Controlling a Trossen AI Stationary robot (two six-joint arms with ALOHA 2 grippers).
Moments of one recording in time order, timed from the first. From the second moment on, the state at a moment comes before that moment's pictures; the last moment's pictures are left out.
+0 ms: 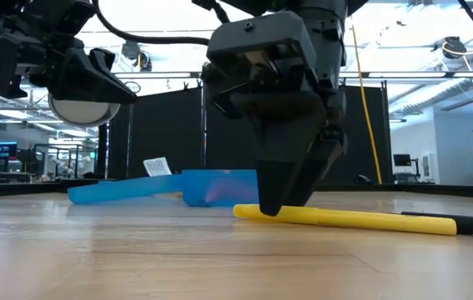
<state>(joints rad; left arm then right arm) -0.40 1.09 0.34 0.32 -0.46 0.20 0.34 2.16 1.52 -0.69 -0.08 0.87</state>
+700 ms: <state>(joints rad) -0.40 1.09 0.34 0.32 -0.46 0.20 0.35 2.26 1.52 -0.79 0.03 0.77</state>
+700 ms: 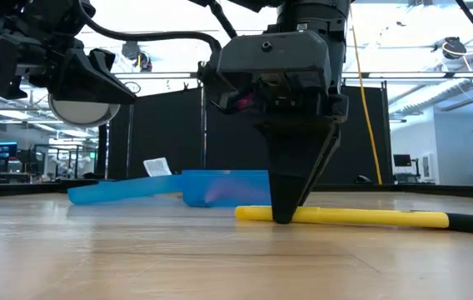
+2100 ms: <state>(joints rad) -0.40 1.09 0.34 0.29 -0.46 0.15 0.34 2.00 1.51 -0.59 0.05 0.83</state>
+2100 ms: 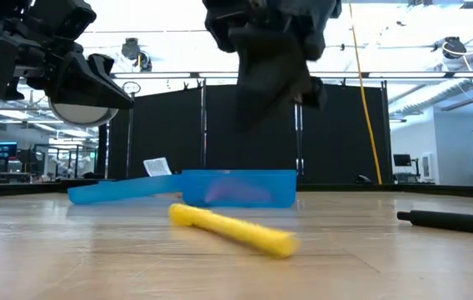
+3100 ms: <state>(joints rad) -0.40 1.09 0.34 0.24 -0.31 -0.06 0.30 1.58 1.00 -0.07 0.21 0.20</state>
